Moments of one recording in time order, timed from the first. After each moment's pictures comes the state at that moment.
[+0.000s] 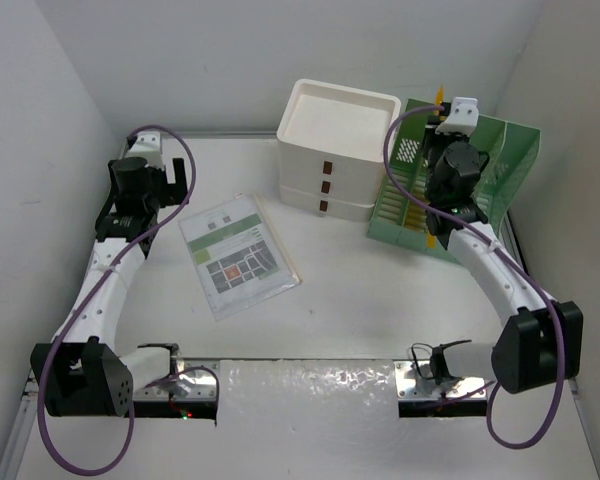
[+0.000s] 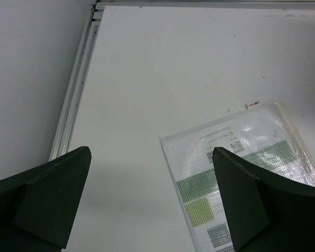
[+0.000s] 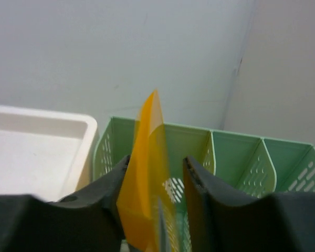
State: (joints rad) left arm 0.03 1.14 0.98 -0.25 -0.18 0.05; right arm 0.20 1.29 0.97 0.52 0.44 -0.18
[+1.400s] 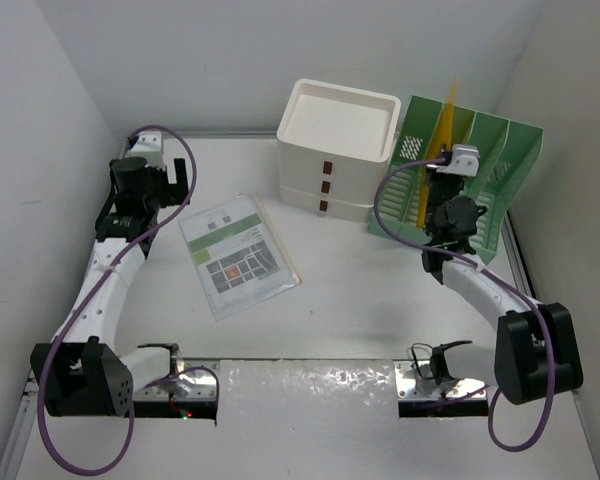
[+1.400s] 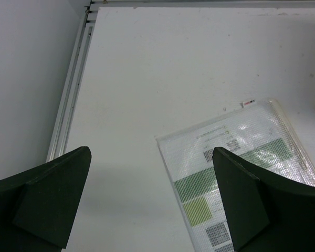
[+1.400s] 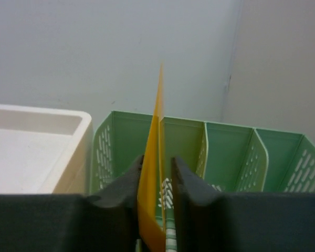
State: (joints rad) left arm 0.03 1.14 0.98 -0.25 -0.16 0.06; right arm 0.20 1.25 0.61 1.07 0.41 -0.24
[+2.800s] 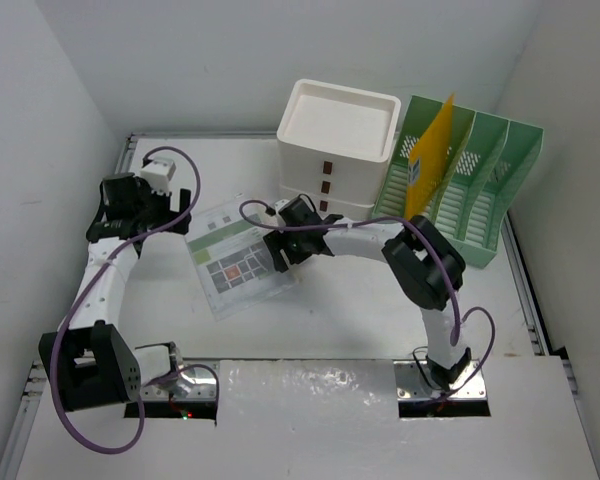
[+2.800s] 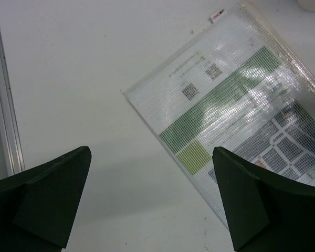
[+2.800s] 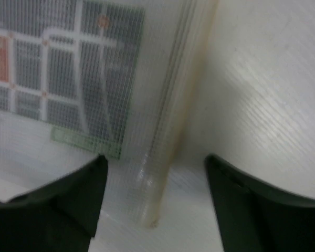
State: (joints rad) left arm 0.18 1.18 0.91 -0.39 0.26 0.28; right arm 0.78 2.01 1.27 -0.22 -0.08 0.18
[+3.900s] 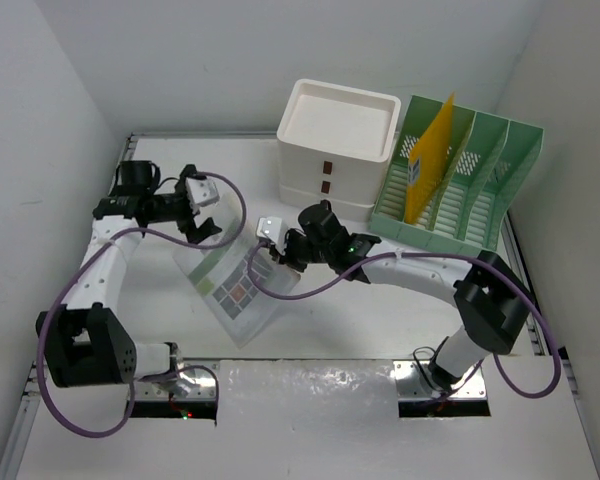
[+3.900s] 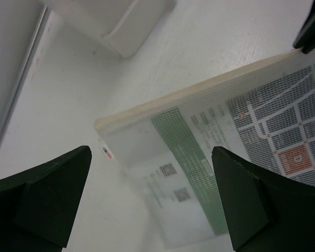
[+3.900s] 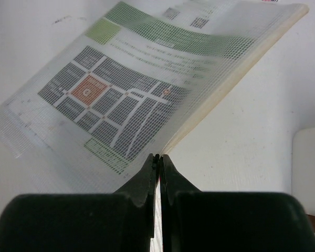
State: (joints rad) left arm 0.09 1.29 1.10 -0.71 0.87 1.06; right arm 0.88 1.60 0.99 0.06 -0.30 -0.43
